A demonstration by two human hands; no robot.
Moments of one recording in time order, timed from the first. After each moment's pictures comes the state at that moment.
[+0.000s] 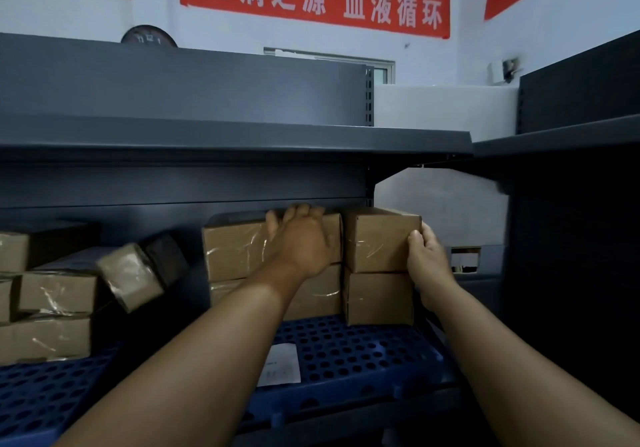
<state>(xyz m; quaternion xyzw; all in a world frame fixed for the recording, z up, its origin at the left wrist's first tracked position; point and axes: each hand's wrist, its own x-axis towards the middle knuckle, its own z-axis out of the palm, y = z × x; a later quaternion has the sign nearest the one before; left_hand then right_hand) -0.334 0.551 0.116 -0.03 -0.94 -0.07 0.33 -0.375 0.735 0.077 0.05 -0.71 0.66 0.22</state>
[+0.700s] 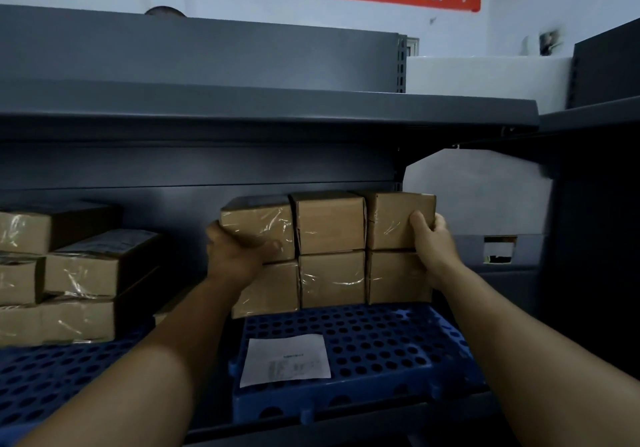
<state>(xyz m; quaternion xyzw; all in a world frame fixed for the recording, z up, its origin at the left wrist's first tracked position) -0.342 0.437 0.064 0.12 -0.74 -0.57 0.34 -0.421 0.706 0.070 0.06 -0.70 0.69 0.16</state>
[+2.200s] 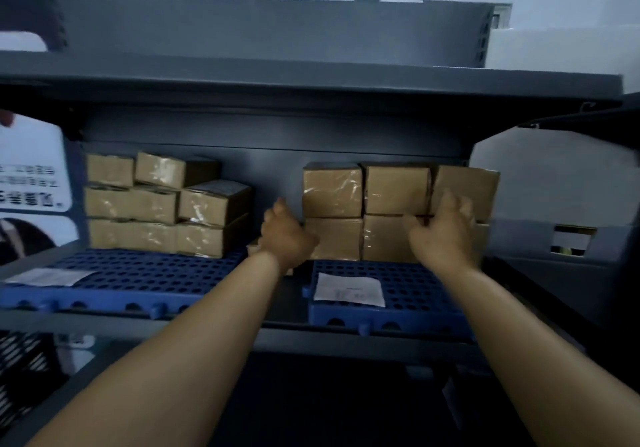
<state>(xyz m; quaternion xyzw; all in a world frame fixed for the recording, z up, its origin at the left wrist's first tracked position) -0.261 0.434 0.046 0.18 -0.84 -0.41 0.30 -0.310 0.639 0.059 0.11 -0.85 0.45 0.27</state>
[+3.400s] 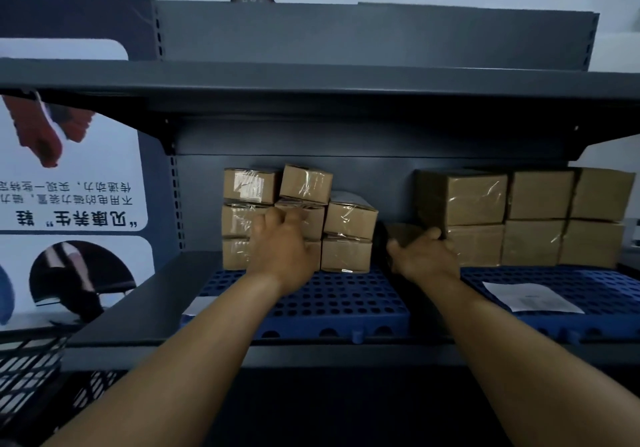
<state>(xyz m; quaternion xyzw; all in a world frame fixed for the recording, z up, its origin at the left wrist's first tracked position) -0.138 0.191 0.051 0.10 -0.93 -0.20 0.30 -0.261 0.369 0.028 -0.04 -0.95 0.28 0.16</state>
